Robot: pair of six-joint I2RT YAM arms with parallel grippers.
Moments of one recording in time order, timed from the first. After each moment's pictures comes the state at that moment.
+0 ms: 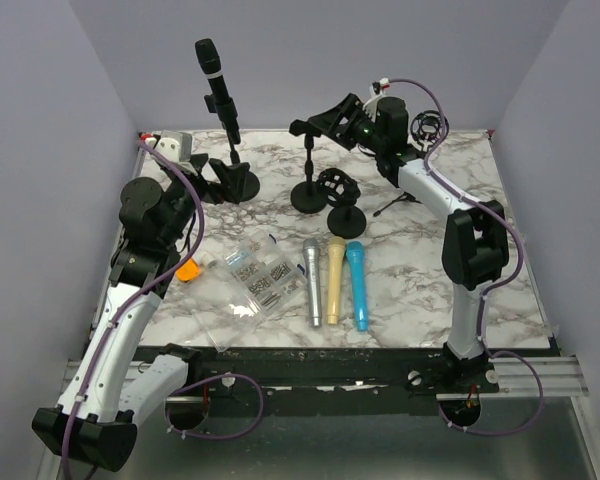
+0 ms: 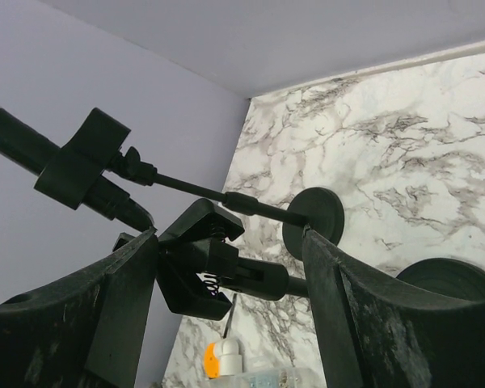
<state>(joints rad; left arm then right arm) -0.25 0.90 1.03 -0.02 0.18 -0.24 0.36 2.05 1.70 0.21 -0.38 0.88</state>
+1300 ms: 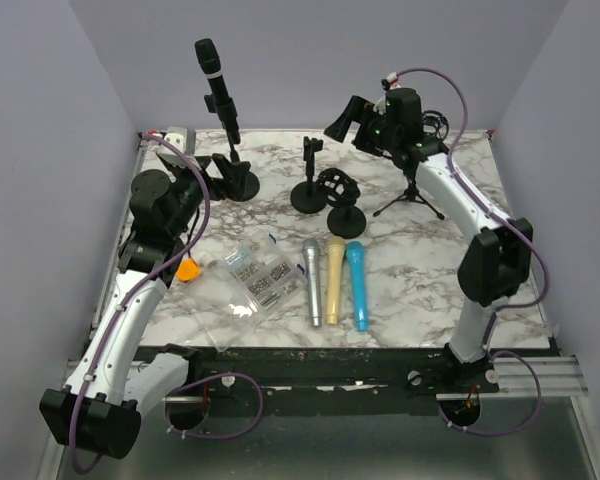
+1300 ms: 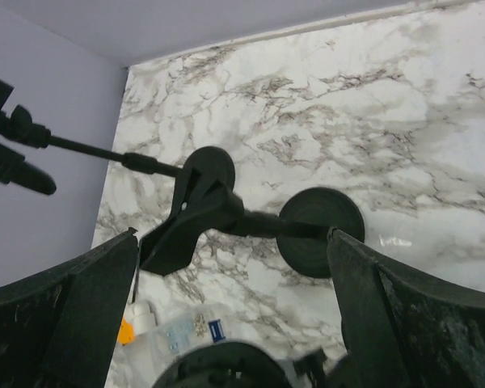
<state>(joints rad) -0.22 0.97 1.00 0.01 0.19 -0.27 0.37 1.95 1.82 -0.27 -0.21 0.60</state>
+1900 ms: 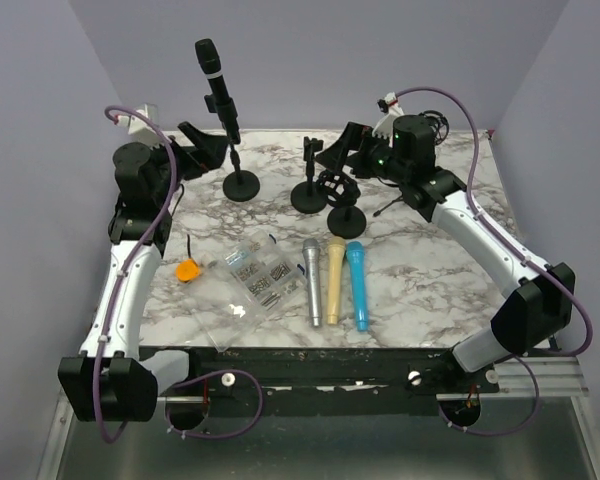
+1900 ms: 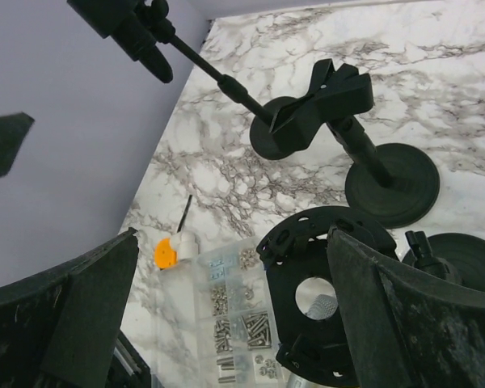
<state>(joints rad) -0.05 1.12 1.07 0.02 0.29 -0.56 0.47 1.53 1.44 -0.17 -0.24 0.55</state>
